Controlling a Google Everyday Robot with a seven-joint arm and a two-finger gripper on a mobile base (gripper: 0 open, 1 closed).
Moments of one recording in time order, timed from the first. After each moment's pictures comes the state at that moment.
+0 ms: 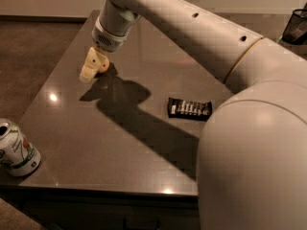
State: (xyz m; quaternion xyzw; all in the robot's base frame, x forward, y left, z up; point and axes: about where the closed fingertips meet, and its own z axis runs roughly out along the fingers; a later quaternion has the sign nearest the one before) arm 0.675 0.162 0.882 -0.60 0.75 0.13 0.26
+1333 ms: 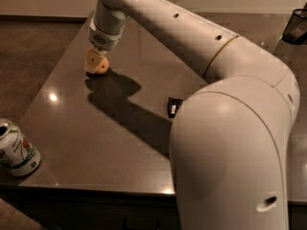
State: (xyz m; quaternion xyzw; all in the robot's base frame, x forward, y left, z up) arm 0.701 0.172 0.869 -0.61 0.75 0.10 0.25
